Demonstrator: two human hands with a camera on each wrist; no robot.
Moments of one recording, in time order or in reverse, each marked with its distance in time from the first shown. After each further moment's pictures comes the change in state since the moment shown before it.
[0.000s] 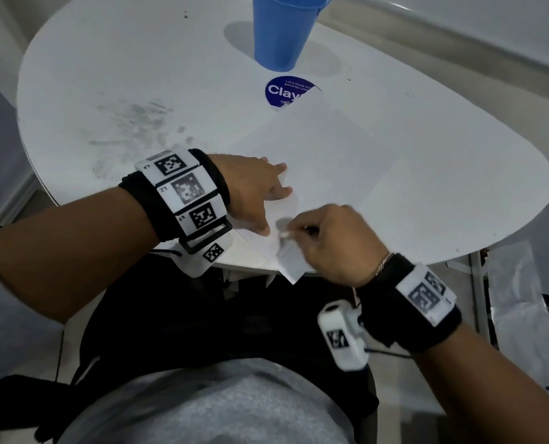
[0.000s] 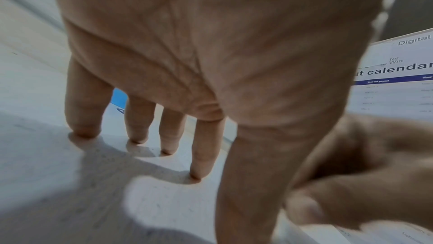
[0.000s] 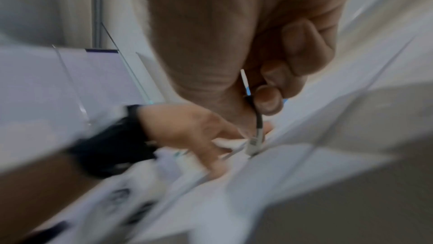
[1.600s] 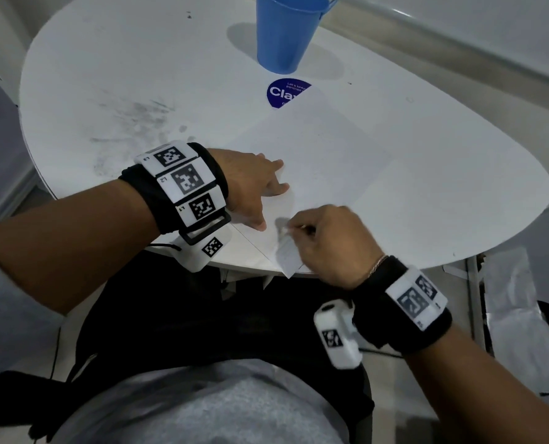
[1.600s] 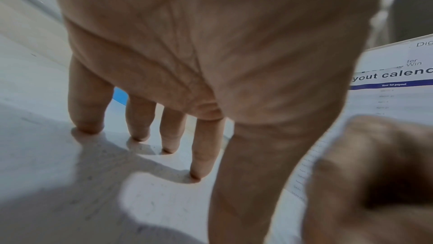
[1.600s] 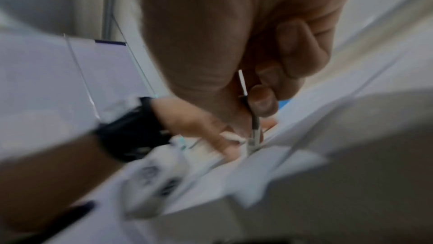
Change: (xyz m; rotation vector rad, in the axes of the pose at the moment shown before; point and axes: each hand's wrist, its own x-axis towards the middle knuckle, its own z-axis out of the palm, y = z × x) left_hand 0.000 -0.006 0.000 -0.065 0.013 -0.027; right_hand 0.001 -0.004 0.003 -0.054 0.017 -0.003
